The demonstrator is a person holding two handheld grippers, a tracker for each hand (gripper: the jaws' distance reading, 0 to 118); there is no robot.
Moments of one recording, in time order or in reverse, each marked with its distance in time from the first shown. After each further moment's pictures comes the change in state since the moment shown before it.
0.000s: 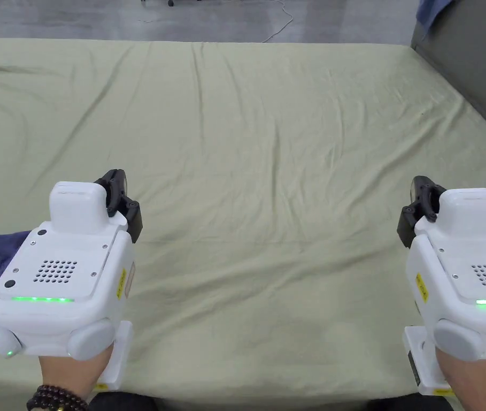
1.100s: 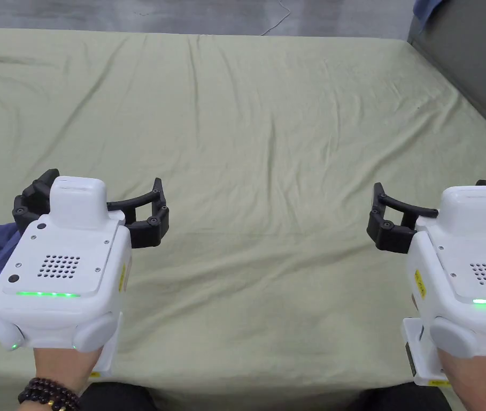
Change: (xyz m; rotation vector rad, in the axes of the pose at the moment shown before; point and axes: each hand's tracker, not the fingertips) left arm 0.003 -0.012 0.000 0.022 0.038 -0.065; right arm 0.005 -0.011 0.005 0.040 -0.036 0.013
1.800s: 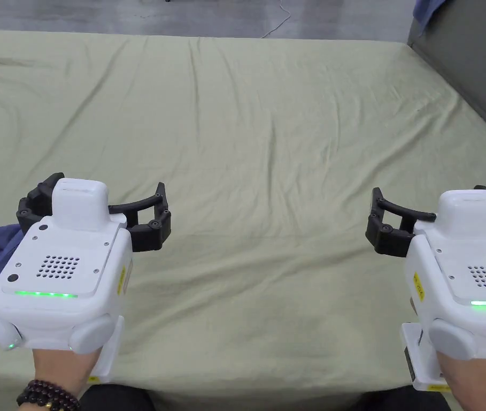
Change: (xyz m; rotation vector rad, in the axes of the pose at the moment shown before) left arm 0.000 0.000 0.000 -0.016 -0.030 0.012; right arm 0.001 -0.001 -0.001 -0.020 0.002 -0.006
